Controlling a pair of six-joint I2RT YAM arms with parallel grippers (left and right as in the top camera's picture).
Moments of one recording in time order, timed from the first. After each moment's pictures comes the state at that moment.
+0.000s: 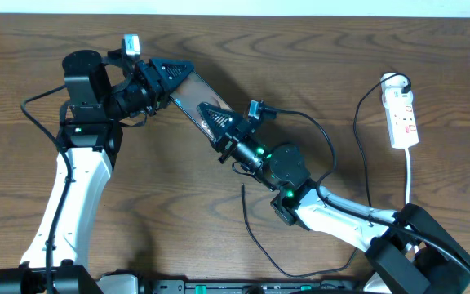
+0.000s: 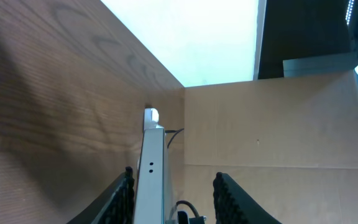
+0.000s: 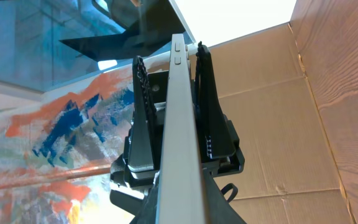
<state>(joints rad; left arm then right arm) 0.03 1.42 1.04 0.01 0.93 -1.08 0.81 1.65 0.72 1.14 -0.07 1.91</state>
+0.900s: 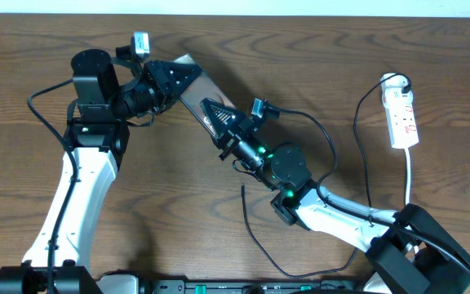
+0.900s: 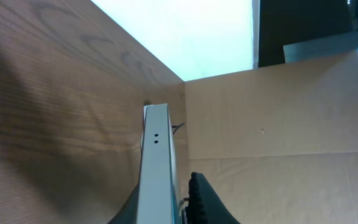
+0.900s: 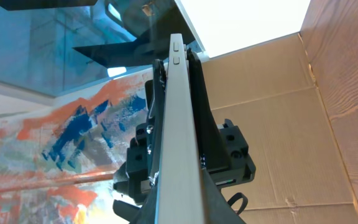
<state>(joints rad) -0.02 1.42 1.04 0.04 0.92 -1.04 0.81 1.65 0.72 1.16 -0.03 1.90</state>
